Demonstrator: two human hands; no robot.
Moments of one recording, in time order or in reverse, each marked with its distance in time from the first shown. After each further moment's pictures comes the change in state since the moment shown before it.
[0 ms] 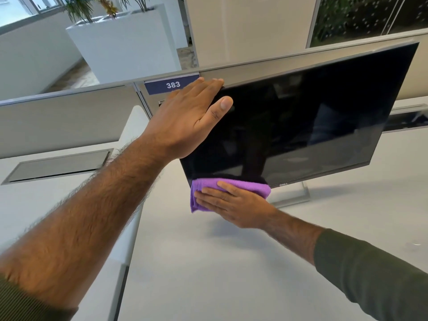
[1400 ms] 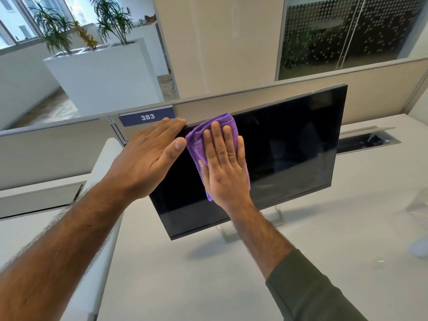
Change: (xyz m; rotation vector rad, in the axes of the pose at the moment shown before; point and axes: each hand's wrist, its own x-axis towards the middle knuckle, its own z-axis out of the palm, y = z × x) left_hand 0.004 -0.001 -0.001 -0.062 0.022 0.012; right_hand 0.045 0.111 -0.049 0.156 0.333 0.953
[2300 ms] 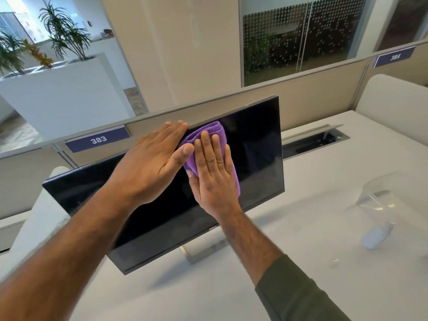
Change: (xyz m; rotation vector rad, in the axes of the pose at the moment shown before) left_hand 0.082 0.095 0.037 0.034 -0.082 0.137; right_hand -0.008 0.098 -0.015 0.059 -0.011 0.114
